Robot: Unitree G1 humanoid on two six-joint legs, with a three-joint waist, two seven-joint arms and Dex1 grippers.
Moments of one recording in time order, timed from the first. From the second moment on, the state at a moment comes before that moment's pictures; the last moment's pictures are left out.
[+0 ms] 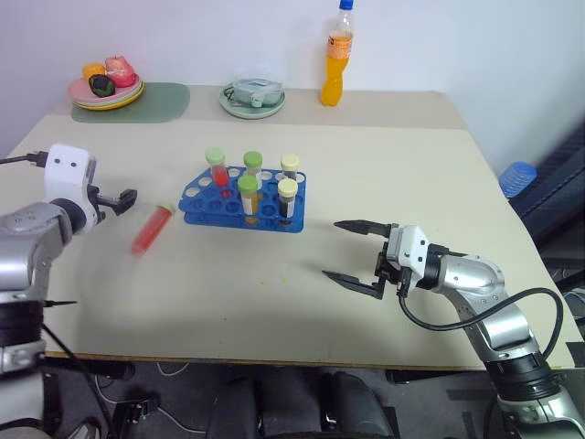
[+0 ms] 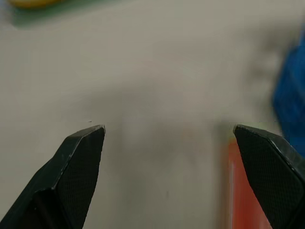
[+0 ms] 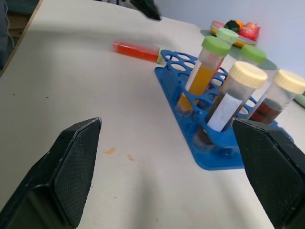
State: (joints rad) left arm -0.52 0.96 0.11 0.14 -0.36 0.86 -0.52; right arm -0.21 -0.57 0.10 -0.18 0.32 -0.03 1.00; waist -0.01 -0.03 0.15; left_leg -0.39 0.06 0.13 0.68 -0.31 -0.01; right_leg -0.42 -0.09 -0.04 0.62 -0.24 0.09
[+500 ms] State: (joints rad) left arm -0.88 0.89 -0.22 0.56 -0.21 1.03 -0.81; right arm -0.17 -0.57 0.10 -0.17 0.31 -0.05 0.98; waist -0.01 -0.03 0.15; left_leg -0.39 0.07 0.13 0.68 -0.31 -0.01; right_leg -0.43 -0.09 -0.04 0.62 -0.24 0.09
